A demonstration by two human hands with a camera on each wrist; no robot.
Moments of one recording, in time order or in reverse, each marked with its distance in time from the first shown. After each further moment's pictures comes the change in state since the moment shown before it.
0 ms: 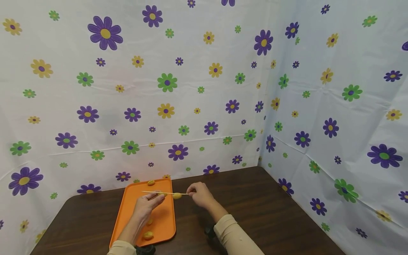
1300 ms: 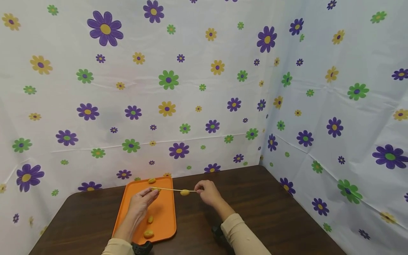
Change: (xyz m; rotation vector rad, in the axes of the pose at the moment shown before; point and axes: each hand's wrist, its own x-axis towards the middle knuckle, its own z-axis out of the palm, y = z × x) left_hand 0.009 0.007 -0.015 -0.118 0.085 -0.028; right_hand -0.005 0.021 -0.013 -0.046 0.078 0.005
